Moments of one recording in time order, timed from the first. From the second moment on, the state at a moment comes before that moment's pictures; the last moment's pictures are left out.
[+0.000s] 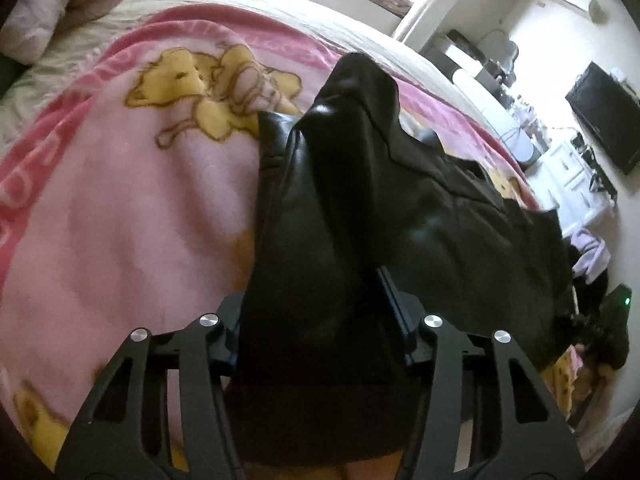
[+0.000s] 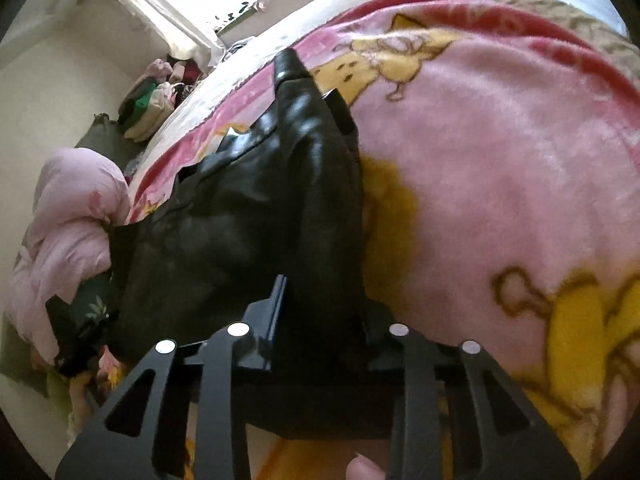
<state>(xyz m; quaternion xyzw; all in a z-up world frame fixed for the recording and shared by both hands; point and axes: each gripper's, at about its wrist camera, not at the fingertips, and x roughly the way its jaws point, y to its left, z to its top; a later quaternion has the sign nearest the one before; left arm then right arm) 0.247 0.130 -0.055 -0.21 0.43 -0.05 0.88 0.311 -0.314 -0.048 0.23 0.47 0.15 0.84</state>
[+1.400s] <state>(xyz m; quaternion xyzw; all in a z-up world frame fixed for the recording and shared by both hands) 0.202 0.133 -0.034 -0.15 0.42 0.01 0.90 0.227 -0.111 -0.053 -0.05 0.43 0.23 0.87</state>
